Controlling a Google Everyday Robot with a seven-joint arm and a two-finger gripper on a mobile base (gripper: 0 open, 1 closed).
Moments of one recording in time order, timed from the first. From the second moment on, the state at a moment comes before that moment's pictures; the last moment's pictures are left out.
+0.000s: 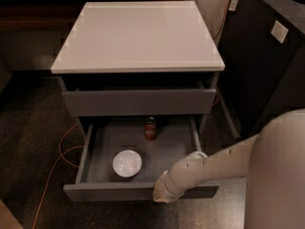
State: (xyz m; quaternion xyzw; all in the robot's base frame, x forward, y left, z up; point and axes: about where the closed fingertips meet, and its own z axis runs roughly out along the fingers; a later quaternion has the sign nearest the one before) arm 0.452 -0.041 0.427 -0.70 0.69 0.09 0.17
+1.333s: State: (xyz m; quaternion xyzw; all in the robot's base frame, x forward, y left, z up) arm 0.503 -0.053 0.419 -0.69 0.70 0.07 0.18
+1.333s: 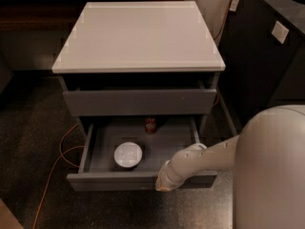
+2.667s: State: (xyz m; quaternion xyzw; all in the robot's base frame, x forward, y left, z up) arm 0.560 -0.071 0.416 -0.67 0.71 0.03 0.19
